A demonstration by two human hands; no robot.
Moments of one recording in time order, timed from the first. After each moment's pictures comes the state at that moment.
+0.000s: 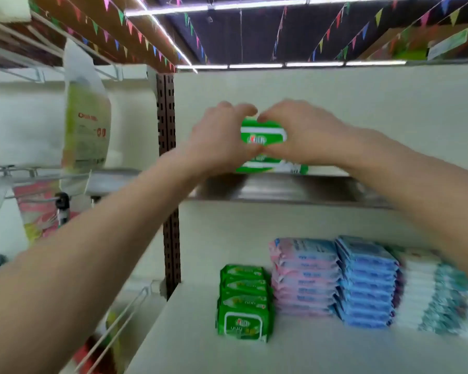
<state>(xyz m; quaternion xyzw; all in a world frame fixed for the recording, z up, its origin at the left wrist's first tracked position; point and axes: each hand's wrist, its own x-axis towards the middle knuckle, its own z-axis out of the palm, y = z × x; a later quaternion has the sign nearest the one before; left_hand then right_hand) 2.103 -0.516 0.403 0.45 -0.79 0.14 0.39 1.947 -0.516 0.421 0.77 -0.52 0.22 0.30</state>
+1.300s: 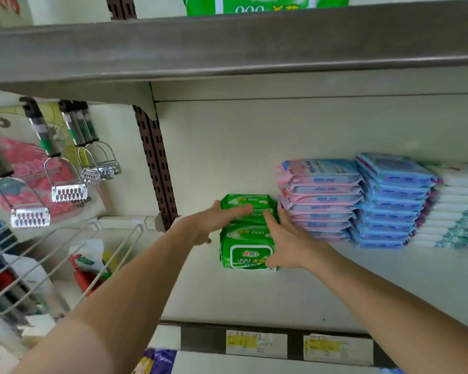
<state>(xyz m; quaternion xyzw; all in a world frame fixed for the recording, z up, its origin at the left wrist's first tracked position) 2.120 -0.650 0.125 0.58 -0.60 -0.52 0.17 1.947 -0.594 0.099 0.75 -0.65 0.02 -0.08</state>
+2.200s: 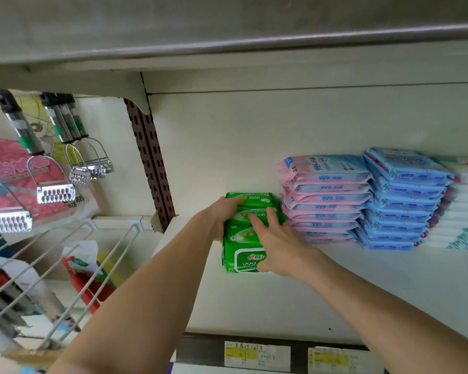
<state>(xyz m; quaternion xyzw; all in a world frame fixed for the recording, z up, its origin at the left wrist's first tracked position) 2.088 -0.680 0.116 0.58 -0.44 -0.63 0.29 1.967 -0.598 0.099 0.77 -0.64 -0.02 -0.03</state>
